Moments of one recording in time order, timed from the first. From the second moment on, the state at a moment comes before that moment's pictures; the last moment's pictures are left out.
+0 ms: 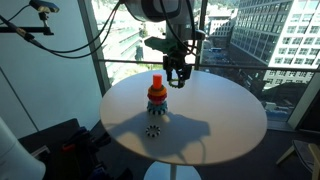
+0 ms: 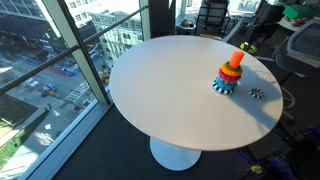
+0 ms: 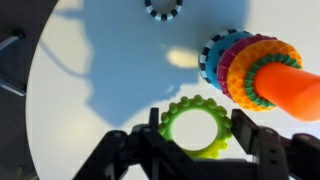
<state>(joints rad) -0.11 0.12 -0.07 -2.12 0.06 2.23 -0.11</state>
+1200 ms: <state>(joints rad) -0.06 0.01 -0.05 -2.12 0.21 2.00 -0.28</state>
